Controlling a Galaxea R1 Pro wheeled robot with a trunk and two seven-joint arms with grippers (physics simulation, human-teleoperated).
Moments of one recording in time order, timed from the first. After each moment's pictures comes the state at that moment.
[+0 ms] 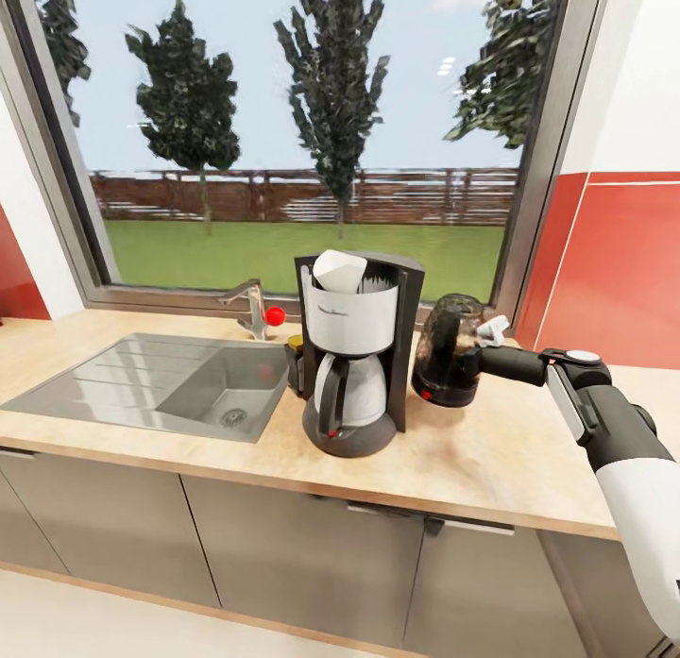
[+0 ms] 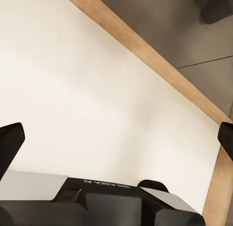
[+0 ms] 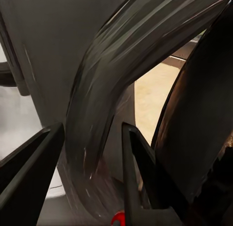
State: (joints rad) left arm -0.15 0.11 0.03 -0.03 0.54 -0.21 -0.63; right arm -0.95 -0.32 0.05 -0.99 -0.14 0.45 0.93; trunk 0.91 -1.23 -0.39
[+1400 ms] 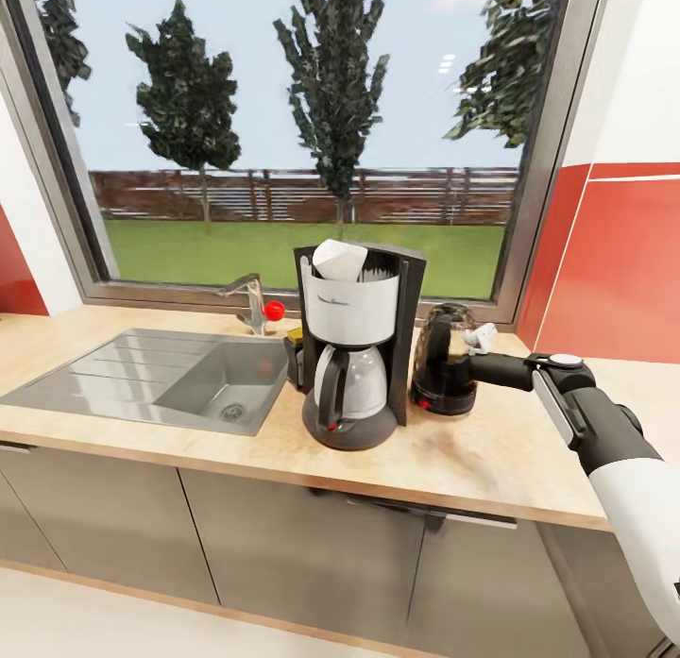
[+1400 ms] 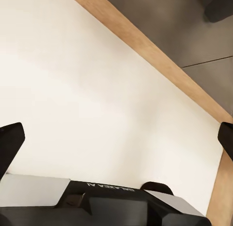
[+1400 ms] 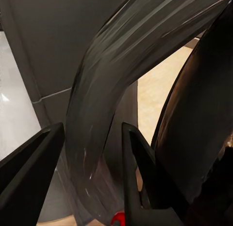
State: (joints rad) left arm -0.15 0.11 0.03 -0.03 0.54 -0.21 -0.63; right arm -0.95 -0.32 0.14 -0.97 -0.14 0.45 0.87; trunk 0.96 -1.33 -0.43
